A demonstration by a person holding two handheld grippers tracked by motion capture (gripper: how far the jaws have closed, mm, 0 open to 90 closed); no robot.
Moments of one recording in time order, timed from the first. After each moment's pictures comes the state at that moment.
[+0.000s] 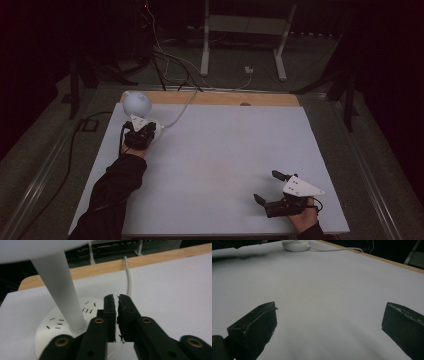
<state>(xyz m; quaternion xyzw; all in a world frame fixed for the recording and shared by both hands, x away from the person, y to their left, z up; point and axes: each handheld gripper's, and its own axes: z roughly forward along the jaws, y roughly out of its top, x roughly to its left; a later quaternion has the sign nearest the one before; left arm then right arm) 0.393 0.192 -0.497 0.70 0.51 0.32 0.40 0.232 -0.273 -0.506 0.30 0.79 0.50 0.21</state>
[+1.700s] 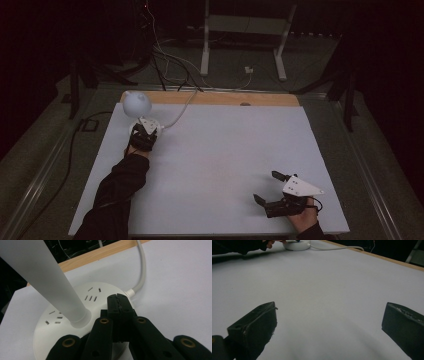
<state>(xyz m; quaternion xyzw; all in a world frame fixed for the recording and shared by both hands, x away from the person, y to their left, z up) 0.406 0.180 -0.525 0.73 0.48 0.37 0.31 0.232 -0.273 -0.507 0.30 0.79 0.50 0.21</state>
